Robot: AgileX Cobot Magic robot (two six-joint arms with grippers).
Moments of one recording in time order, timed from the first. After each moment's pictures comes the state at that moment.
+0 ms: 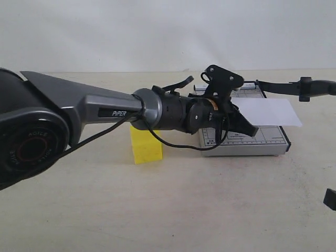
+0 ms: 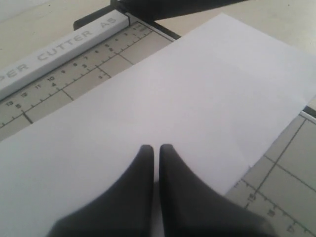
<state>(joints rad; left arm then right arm) -0.79 2.48 -1.79 -0.27 -0.04 0.25 0.07 0.98 0.00 -0.01 -0.35 0.24</state>
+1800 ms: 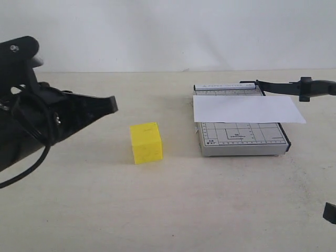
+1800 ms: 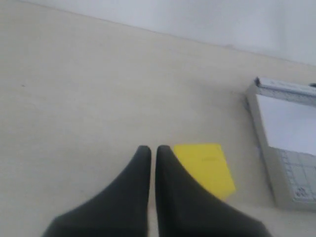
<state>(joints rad) -0.89 1.37 -0.67 -1.65 -0.67 0.96 0.07 0.98 0.00 -0.01 -0.21 0.27</state>
